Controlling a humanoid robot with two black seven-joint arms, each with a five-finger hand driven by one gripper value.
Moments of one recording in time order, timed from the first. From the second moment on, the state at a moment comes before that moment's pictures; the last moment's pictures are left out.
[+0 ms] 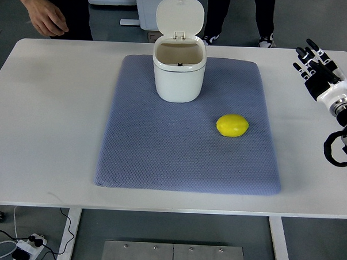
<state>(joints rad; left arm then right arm) -0.01 0.00 -0.10 -0.27 -0.02 0.19 -0.36 0.77 -0.39 0.71 0.78 0.12 0.10 0.25</state>
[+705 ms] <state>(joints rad) -0.01 0.00 -0.10 -0.27 -0.02 0.19 -0.36 0.77 -0.39 0.71 0.78 0.12 0.10 0.25</state>
